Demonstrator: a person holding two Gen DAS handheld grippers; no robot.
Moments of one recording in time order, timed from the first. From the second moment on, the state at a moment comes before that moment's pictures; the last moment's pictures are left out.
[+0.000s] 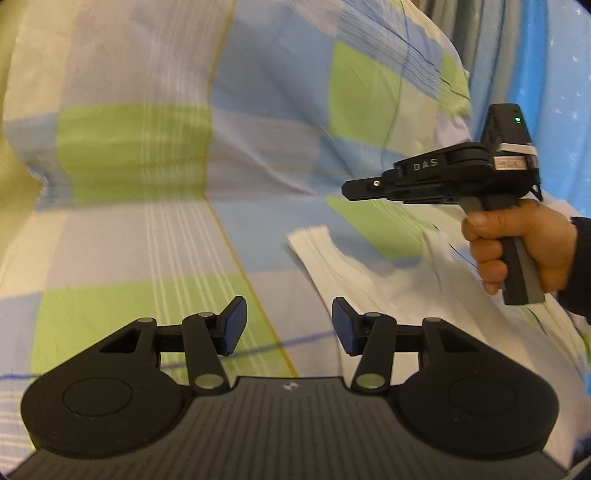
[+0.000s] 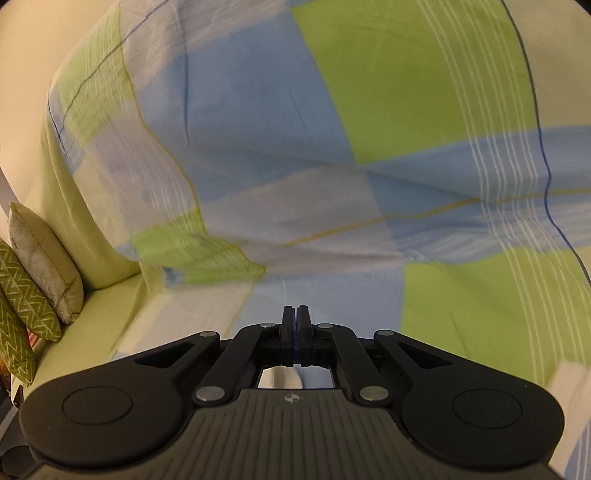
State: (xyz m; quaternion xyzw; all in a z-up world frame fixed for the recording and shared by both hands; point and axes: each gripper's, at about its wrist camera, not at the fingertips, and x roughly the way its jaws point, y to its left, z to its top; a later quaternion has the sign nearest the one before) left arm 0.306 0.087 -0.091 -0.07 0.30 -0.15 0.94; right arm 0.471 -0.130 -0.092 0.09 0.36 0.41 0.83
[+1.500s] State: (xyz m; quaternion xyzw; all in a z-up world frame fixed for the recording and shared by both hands) left arm 0.294 0.089 -0.078 -0.05 0.32 -0.14 0.93; right arm 0.450 -0.248 -0.070 0.12 0.33 0.28 0.89
